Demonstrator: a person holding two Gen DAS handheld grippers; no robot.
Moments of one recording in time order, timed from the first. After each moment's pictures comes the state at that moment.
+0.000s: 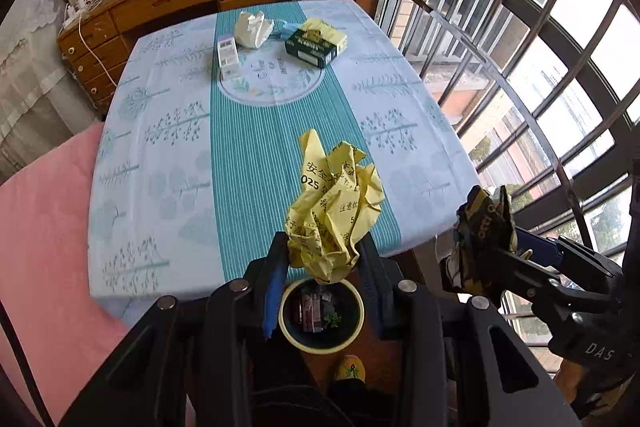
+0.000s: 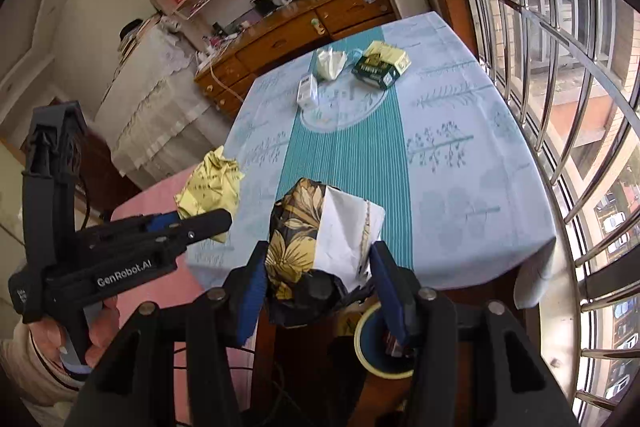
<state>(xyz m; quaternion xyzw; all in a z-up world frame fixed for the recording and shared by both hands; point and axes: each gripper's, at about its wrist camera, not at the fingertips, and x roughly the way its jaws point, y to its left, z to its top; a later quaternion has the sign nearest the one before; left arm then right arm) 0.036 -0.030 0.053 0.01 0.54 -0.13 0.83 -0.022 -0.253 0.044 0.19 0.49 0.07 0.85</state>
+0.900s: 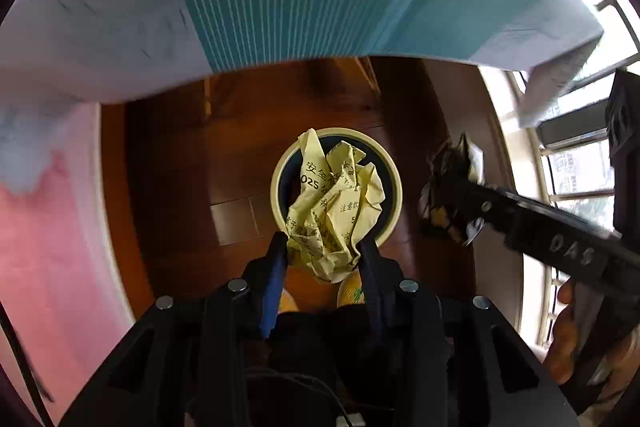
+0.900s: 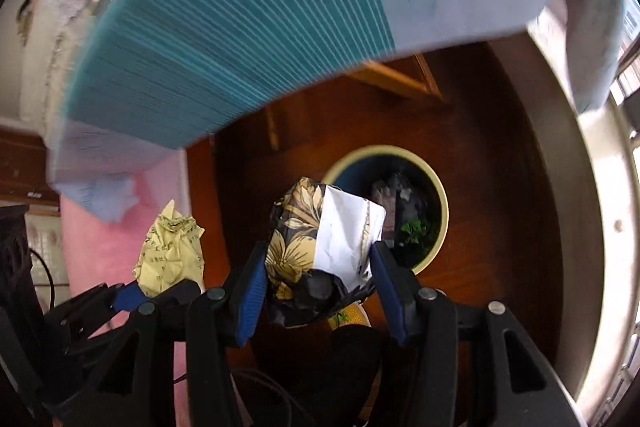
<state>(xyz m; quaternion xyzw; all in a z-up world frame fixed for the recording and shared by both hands) -0.057 0.007 -0.249 -0.02 0.68 -0.11 0.72 -0.076 -0.218 -0.255 0.25 0.65 -0.03 0.72</state>
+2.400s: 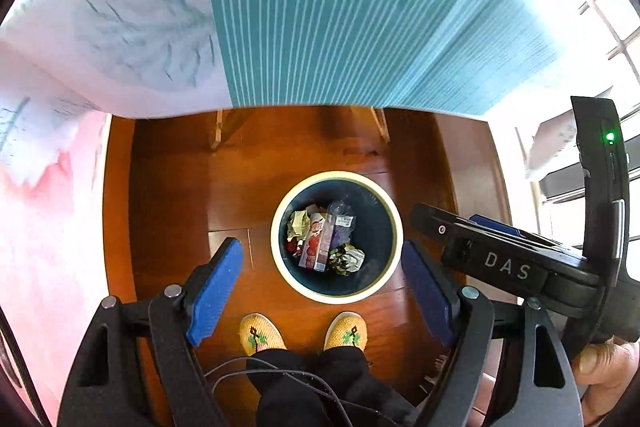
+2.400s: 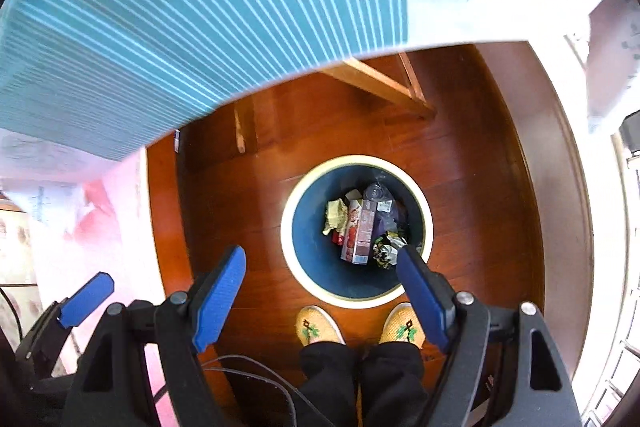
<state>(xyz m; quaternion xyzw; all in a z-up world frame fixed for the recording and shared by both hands) -0.060 0.014 -0.222 -0.06 0.62 -0.07 0.78 -0.050 -0.209 -0.273 0.20 0.66 -0.06 0.72</state>
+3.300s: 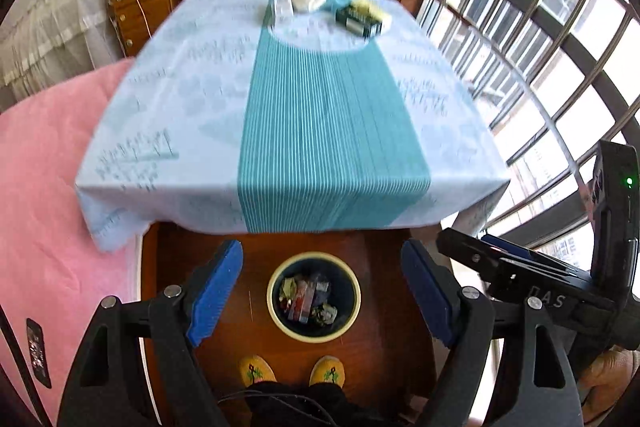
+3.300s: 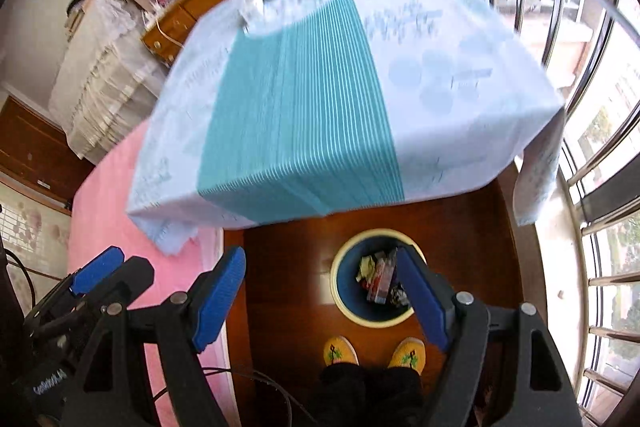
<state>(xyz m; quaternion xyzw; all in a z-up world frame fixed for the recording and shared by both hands) -0.059 0.007 0.005 -0.06 0.51 -0.07 0.85 -0.054 -0.226 -0.057 0.19 0.56 0.00 0.81</state>
